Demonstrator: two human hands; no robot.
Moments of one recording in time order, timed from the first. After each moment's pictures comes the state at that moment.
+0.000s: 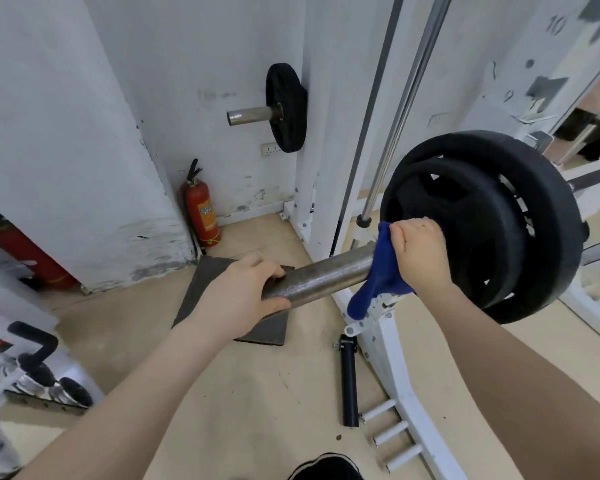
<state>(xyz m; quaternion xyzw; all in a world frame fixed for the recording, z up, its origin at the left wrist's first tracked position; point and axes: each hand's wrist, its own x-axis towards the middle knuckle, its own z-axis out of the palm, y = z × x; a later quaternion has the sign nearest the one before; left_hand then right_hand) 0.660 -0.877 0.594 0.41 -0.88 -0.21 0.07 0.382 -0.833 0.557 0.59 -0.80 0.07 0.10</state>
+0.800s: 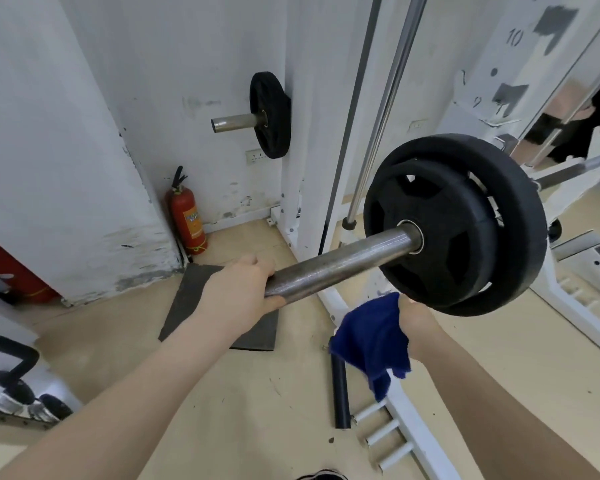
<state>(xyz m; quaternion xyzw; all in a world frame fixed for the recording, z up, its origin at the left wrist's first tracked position) 0.648 -0.873 0.594 0.43 -0.89 -0.14 0.03 0.421 -0.766 0.525 0.01 -0.78 0.47 -0.41</state>
